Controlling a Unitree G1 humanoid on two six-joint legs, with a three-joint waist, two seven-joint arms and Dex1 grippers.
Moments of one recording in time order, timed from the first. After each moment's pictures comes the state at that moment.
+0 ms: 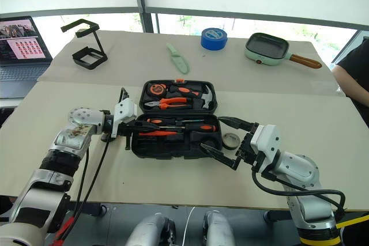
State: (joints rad) left arm -0.67 0.57 -0.17 0.46 -0.14 0.02 -1.32; right arm -0.04 -0.56 -0.08 -0.40 0.44 0.05 0.89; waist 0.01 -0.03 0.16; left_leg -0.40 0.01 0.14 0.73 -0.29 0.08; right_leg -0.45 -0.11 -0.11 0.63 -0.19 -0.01
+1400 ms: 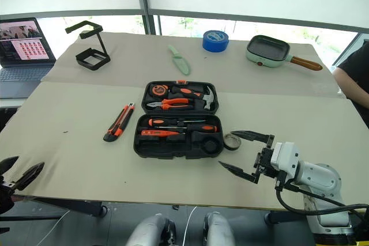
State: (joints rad) left arm 0.31 0.70 0.76 0.04 -0.49 0.30 -0.80; right arm 0.04 -0.63 -0.17 -0.20 0.48 -0.17 1.14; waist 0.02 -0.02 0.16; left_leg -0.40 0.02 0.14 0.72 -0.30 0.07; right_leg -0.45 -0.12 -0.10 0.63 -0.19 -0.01
